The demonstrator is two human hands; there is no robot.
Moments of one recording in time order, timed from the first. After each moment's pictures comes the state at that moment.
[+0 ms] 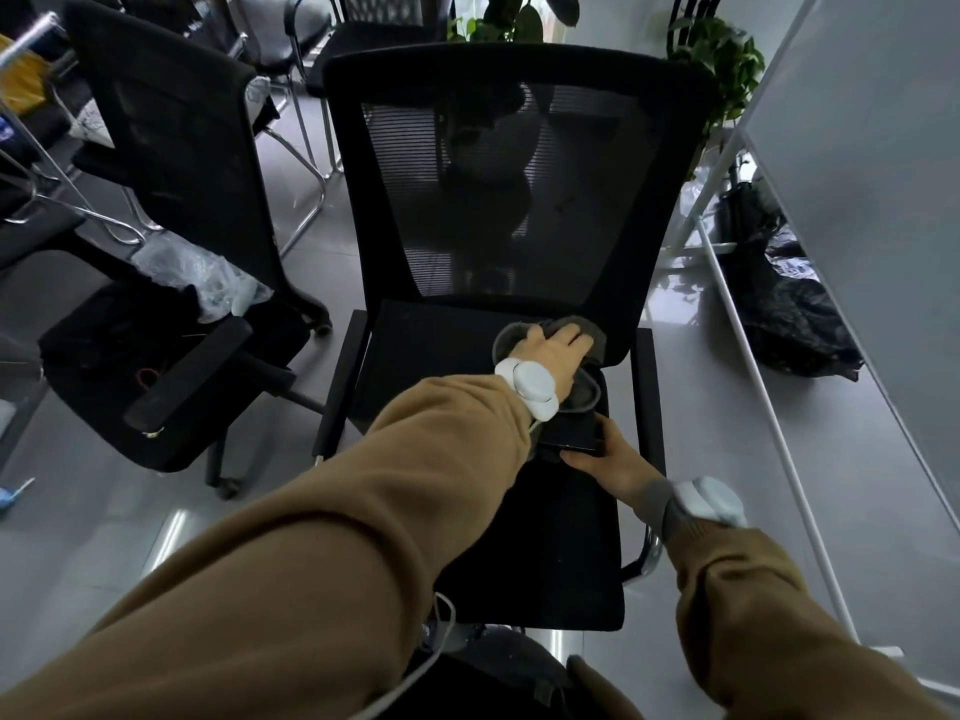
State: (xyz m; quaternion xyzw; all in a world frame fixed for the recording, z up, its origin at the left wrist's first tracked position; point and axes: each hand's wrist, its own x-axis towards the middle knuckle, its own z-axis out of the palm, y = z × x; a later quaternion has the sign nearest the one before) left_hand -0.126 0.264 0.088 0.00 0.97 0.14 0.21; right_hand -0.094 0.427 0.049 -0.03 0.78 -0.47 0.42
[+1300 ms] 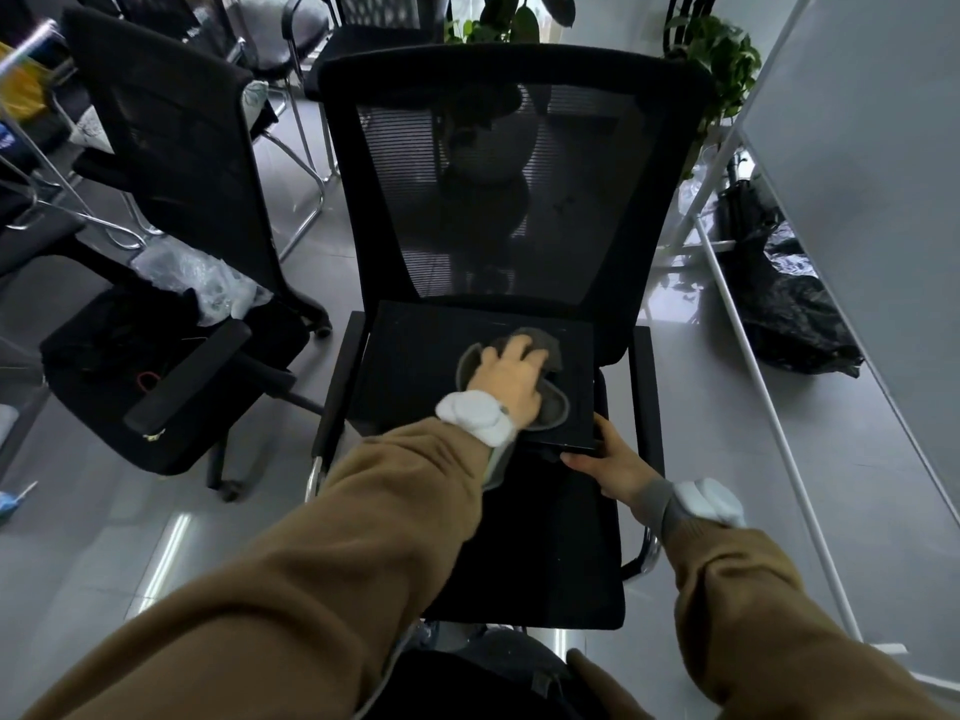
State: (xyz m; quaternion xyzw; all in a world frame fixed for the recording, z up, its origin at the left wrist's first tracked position) left_hand -0.076 0.253 0.091 -0.11 0.97 0.20 0.13; right_hand -0.092 0.434 0.051 0.00 0.76 -0.48 0.44
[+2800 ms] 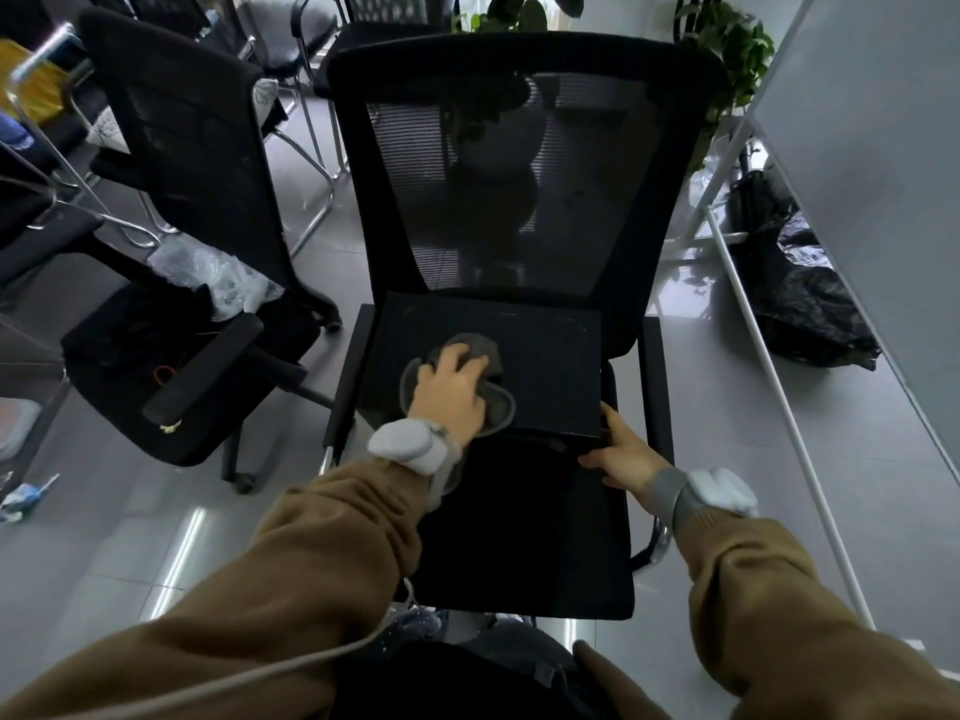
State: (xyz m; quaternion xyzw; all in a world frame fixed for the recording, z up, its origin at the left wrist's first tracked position) left_hand -0.014 0.216 0.082 -0.21 0.95 0.20 0.07; right_hand -0.088 0.431 0.061 -0.01 0.77 -0.44 0.46
